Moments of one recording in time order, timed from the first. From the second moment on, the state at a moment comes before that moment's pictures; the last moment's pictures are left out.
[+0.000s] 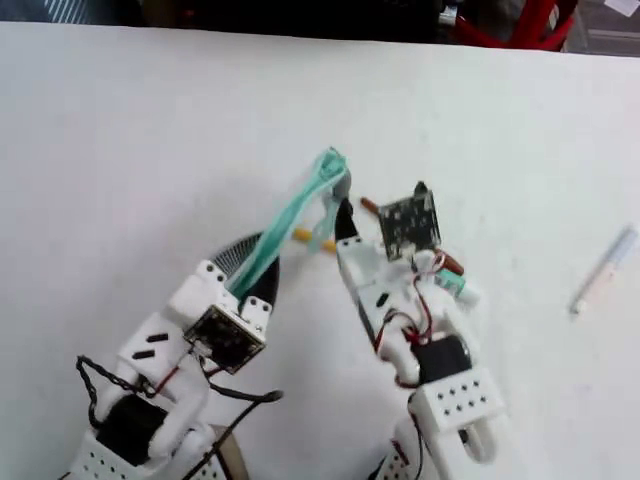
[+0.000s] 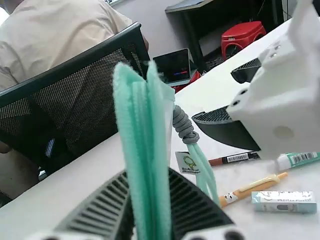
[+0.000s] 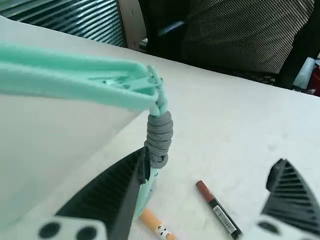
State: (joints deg) left arm 24.7 -104.2 82.7 42.6 -22.7; right arm -23.1 -67.1 76.9 16.2 3.8
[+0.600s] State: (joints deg) left arm 35.1 -104.2 74.5 51.8 -23.0; right arm -23.2 -81.2 87.4 15.5 -0.5
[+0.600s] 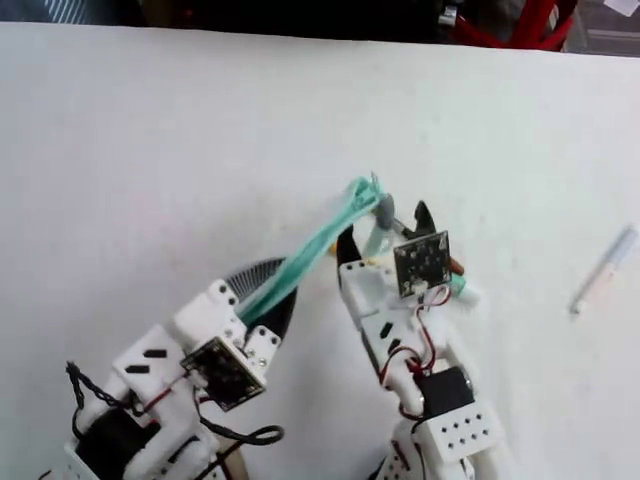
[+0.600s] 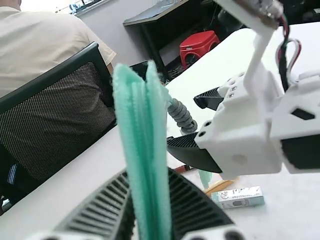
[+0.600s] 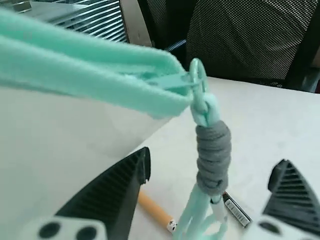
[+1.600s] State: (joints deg) left arm 35.1 -104.4 74.5 53.1 -22.9; right arm -21.8 -81.4 89.9 8.0 9.8
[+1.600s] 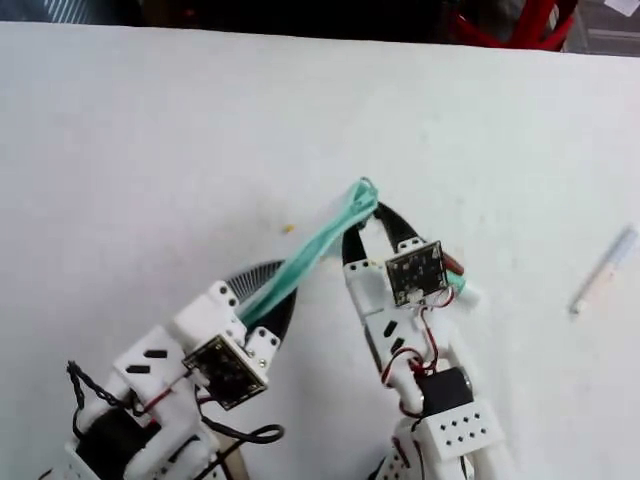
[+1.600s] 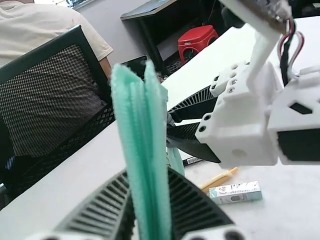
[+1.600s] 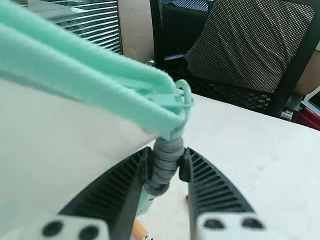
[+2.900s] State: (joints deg) left arm 29.8 -103.6 86.2 34.0 -17.0; right arm -21.4 -81.6 57.6 47.0 16.7
